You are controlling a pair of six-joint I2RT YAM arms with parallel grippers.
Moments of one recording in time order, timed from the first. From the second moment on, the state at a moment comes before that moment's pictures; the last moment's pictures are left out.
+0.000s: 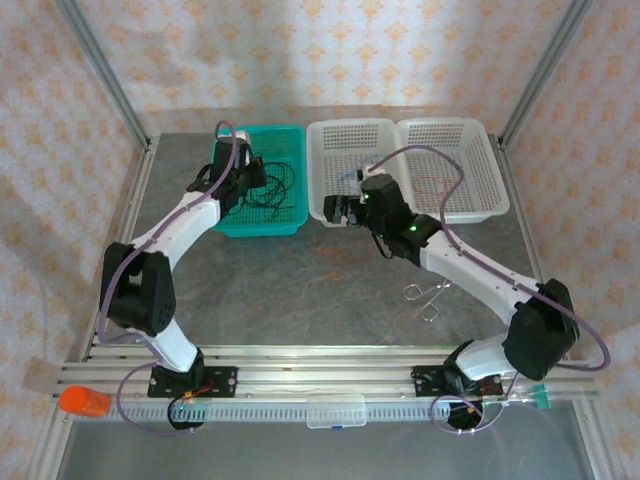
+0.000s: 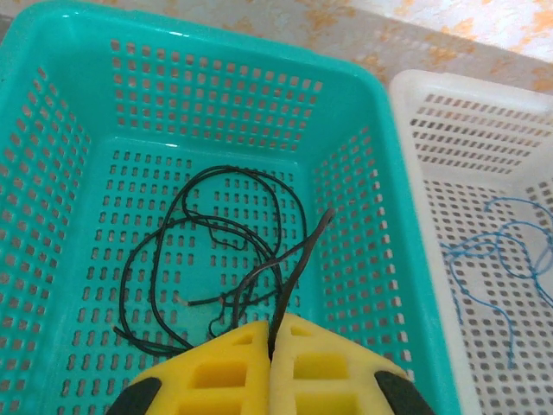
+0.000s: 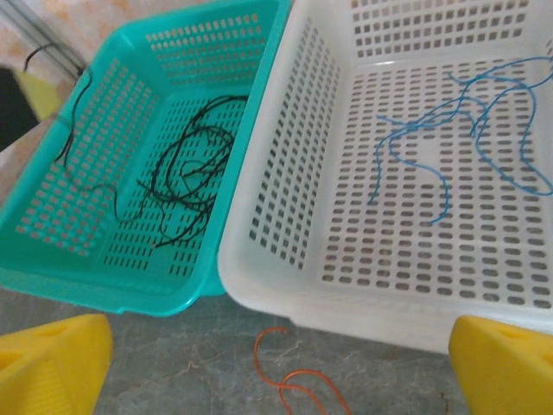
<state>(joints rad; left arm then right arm) -0.21 1.68 1.30 -0.22 -0.08 -0.43 0.67 1.40 1.10 -0.28 0.15 0.48</state>
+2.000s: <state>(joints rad) -0.17 1.31 1.09 -0.27 0.05 -0.47 0.84 1.84 1.23 -0.60 0.04 0.35</state>
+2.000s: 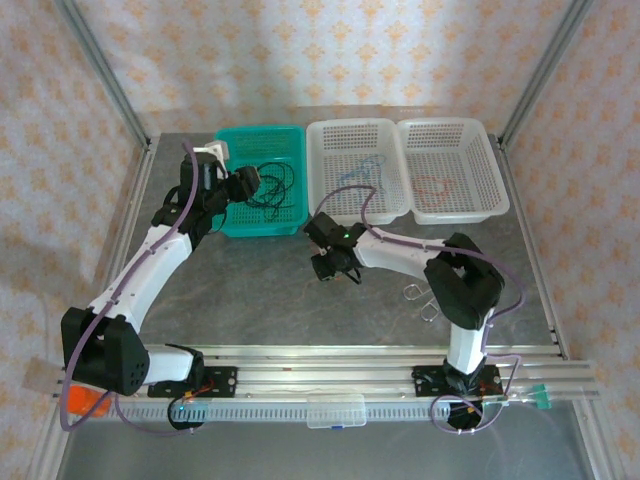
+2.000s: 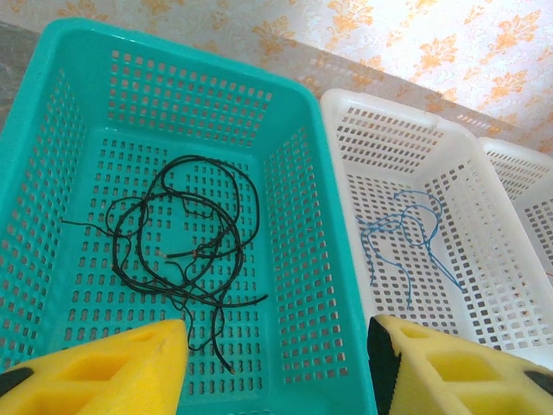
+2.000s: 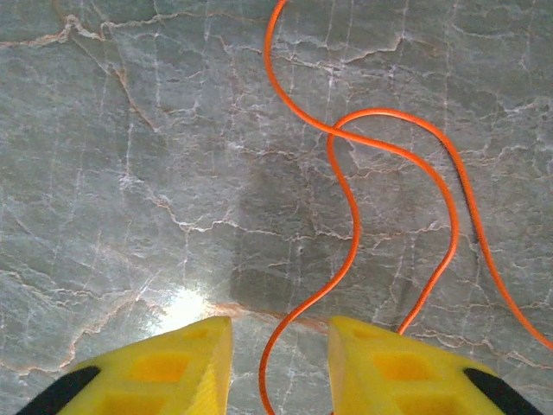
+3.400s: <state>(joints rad) -0.31 1.36 1.08 -0.11 0.27 -0.43 0.68 1.36 1.20 -0.45 -0.07 0.34</state>
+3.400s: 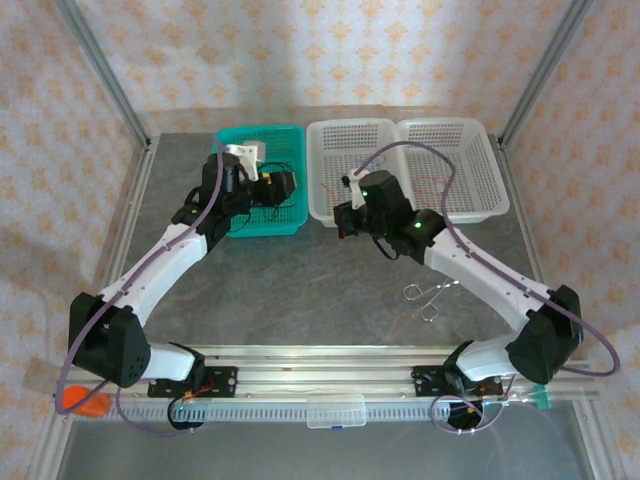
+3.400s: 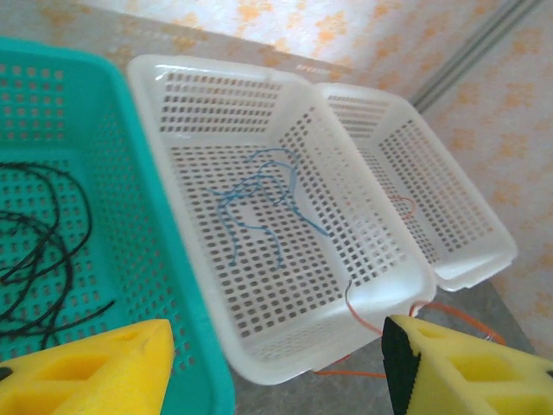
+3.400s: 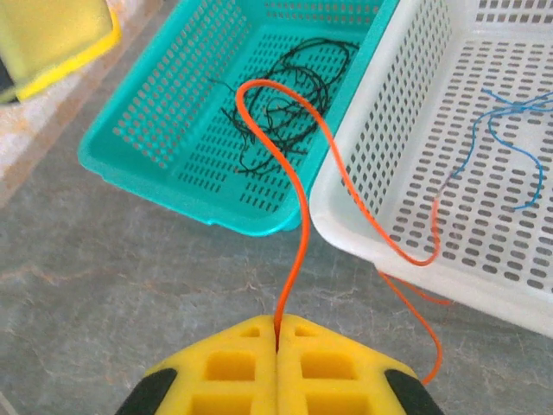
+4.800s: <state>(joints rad) -0.66 1.67 1.30 0.12 -0.11 -0.57 0.38 1.40 1.56 -0.43 0.25 0.38</state>
